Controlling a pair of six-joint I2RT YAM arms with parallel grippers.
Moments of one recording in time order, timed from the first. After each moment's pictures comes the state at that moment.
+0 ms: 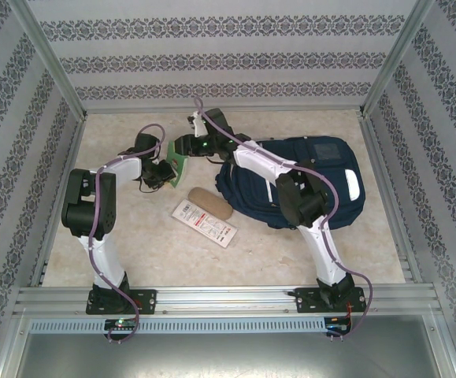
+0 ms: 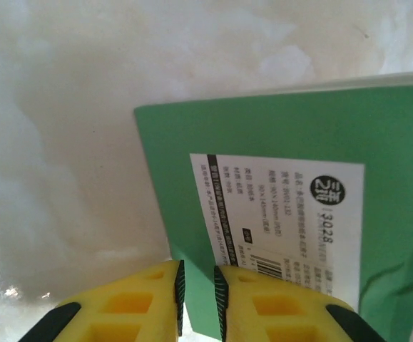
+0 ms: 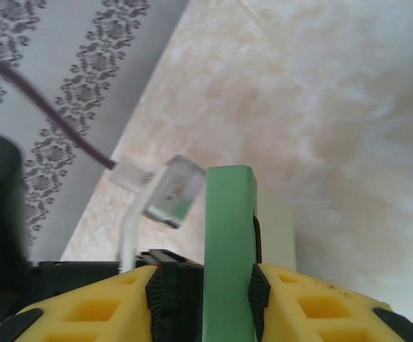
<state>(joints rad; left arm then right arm) -0.09 1.91 1.20 -0.44 0.28 -0.68 0.64 2.31 1.92 -0.15 -0.53 0.59</state>
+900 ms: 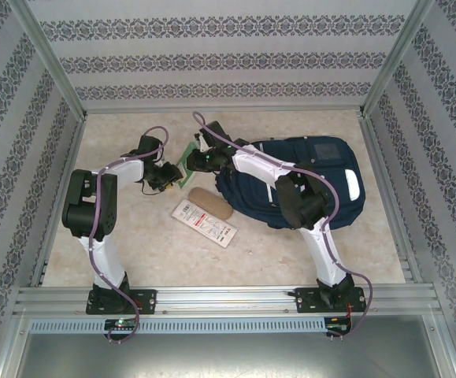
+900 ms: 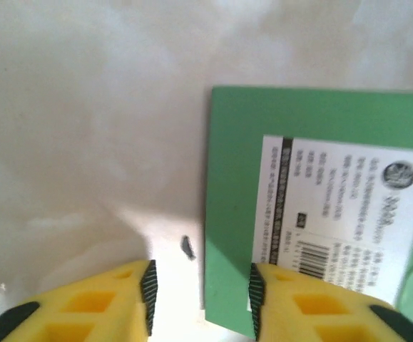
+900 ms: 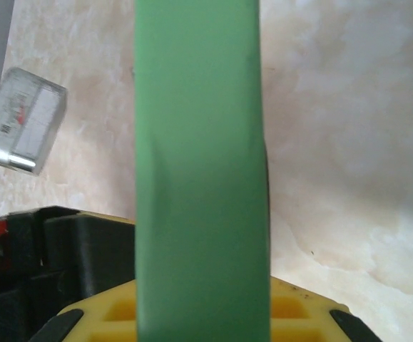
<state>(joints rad) -0.11 1.89 1.17 -0.42 0.35 -0.69 0.65 2.27 1.83 -0.40 -0.36 0.60</state>
